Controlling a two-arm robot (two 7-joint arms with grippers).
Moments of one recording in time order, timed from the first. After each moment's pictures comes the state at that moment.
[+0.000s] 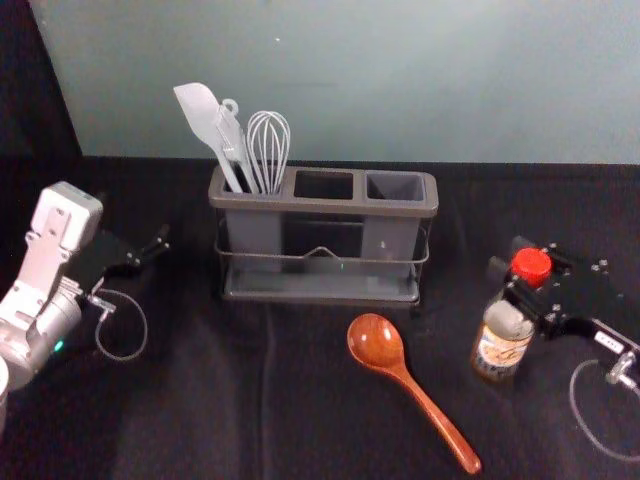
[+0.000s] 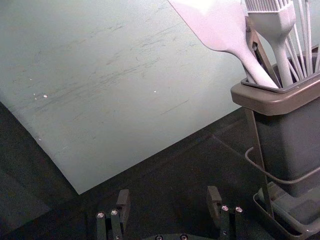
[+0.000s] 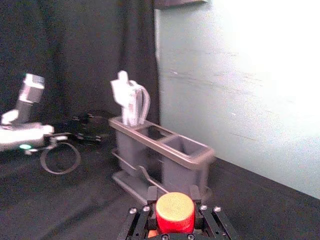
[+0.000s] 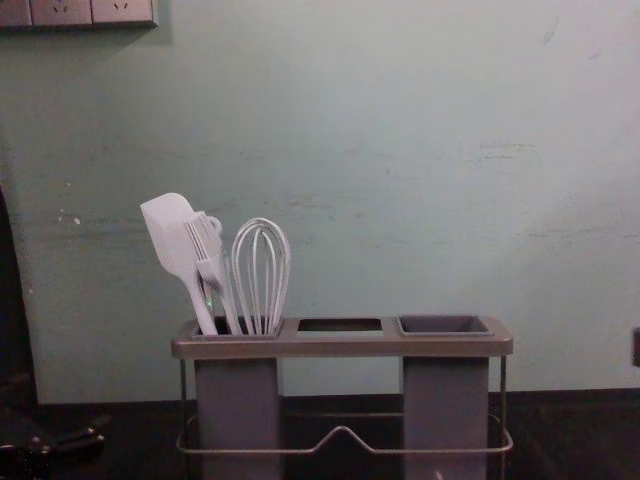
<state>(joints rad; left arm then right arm) -0.20 0.60 0.45 -1.41 -0.25 -0.12 0.03 -0.16 0.76 -0.16 -1.89 0.61 -0.06 0.42</state>
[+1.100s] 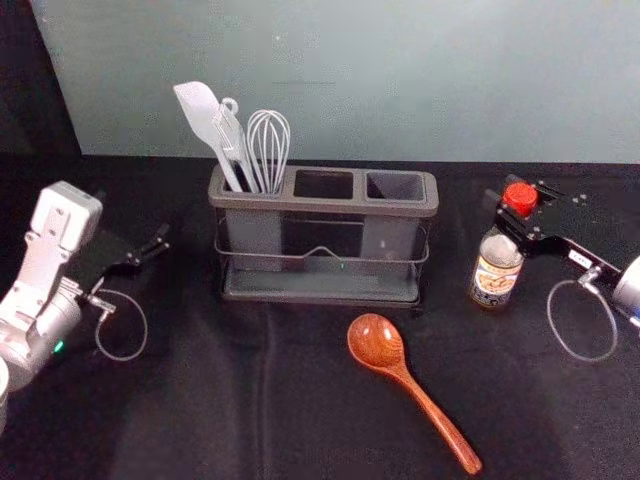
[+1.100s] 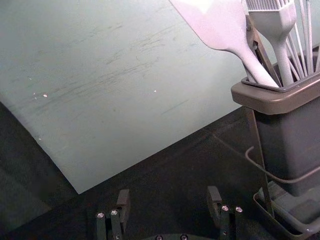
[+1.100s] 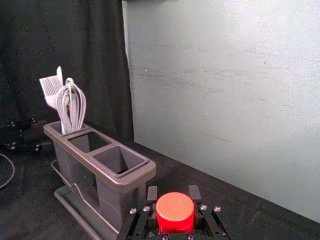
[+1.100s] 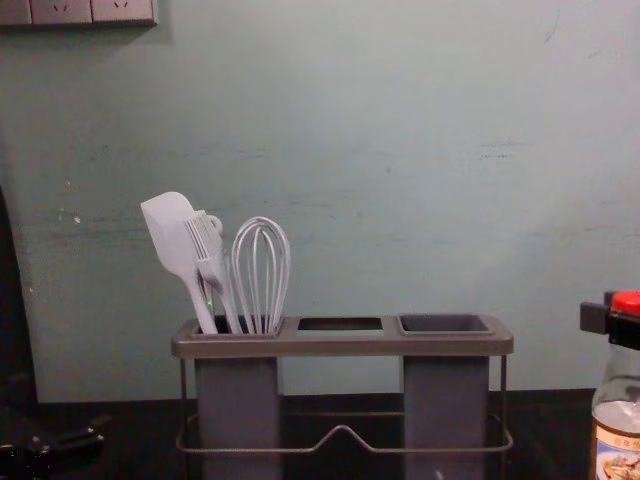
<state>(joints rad) -0.20 0.60 0.45 -1.41 -0.25 -0.12 0.03 0.20 0.59 -0.25 -1.52 0.53 -0.02 0.51</state>
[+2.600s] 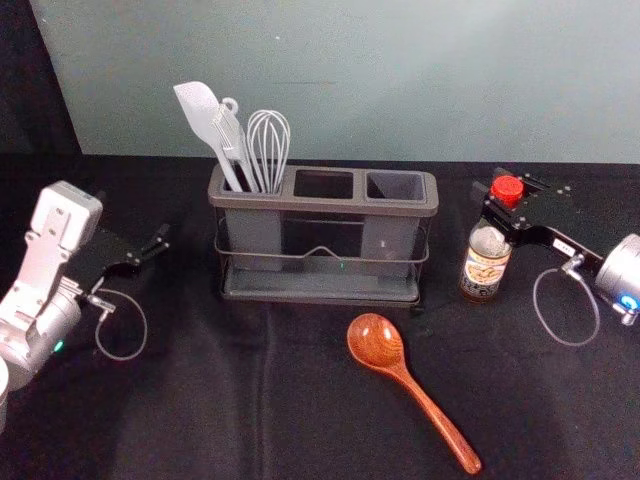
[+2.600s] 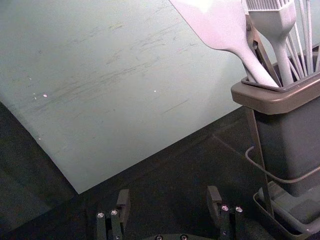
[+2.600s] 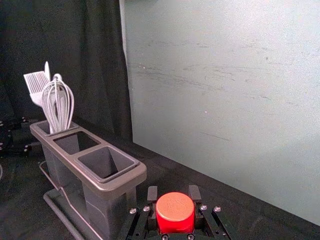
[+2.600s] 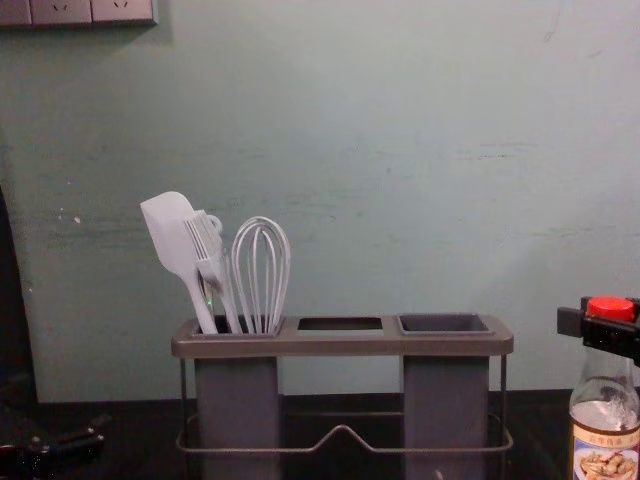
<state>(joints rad) -0.20 0.60 0.45 -1.41 -0.25 -0.12 0.03 0.29 0.54 -0.28 -1.40 0.51 -0.04 0.54</state>
